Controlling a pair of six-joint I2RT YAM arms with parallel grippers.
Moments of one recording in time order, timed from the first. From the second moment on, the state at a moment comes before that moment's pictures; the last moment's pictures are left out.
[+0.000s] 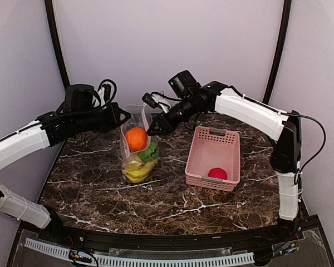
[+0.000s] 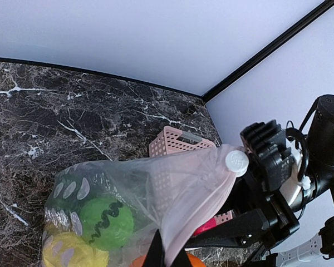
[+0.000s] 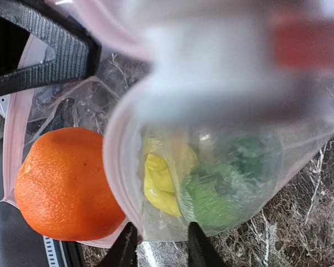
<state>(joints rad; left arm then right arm) -0.65 1.25 1.14 -0.27 0.07 -0.71 0.83 2.07 2.10 -0.83 -0.52 -0.07</state>
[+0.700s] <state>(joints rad) -0.65 1.24 1.23 -0.43 0.00 -0.58 0.82 1.90 2.12 -0.84 -0.59 -0.06</state>
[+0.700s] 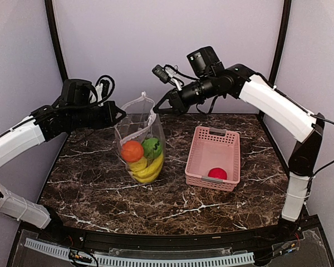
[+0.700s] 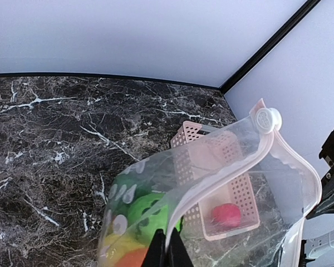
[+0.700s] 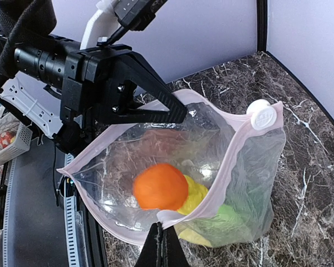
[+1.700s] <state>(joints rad) -0.65 1.28 1.28 -0.47 0.00 -0.55 0.76 1.85 2.02 -0.86 -0.55 -0.20</state>
